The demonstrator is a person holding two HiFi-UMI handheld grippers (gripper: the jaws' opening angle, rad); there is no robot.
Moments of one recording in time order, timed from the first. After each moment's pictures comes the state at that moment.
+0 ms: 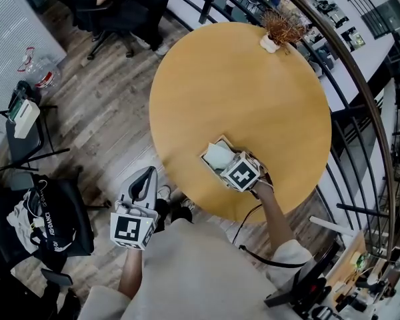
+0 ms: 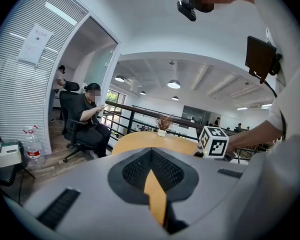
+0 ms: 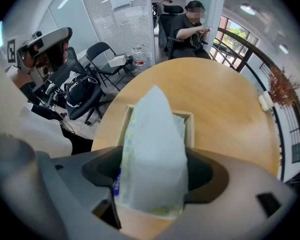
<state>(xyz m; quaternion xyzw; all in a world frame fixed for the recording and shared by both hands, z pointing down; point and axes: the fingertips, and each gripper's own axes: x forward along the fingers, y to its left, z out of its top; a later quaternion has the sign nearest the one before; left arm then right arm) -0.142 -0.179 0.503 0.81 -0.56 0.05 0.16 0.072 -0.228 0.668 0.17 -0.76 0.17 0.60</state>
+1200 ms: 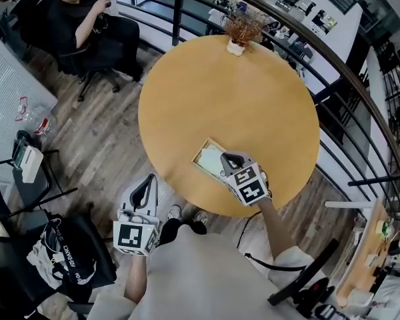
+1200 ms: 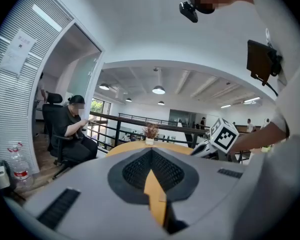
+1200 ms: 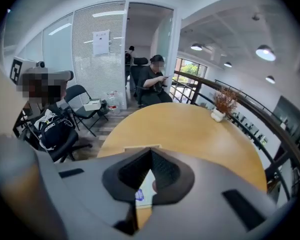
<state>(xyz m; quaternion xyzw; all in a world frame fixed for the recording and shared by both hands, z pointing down) -0.133 -0.185 0.470 0.86 -0.50 0.05 0.10 0.072 -0.246 0.577 0.40 -0.82 0.13 0.39</state>
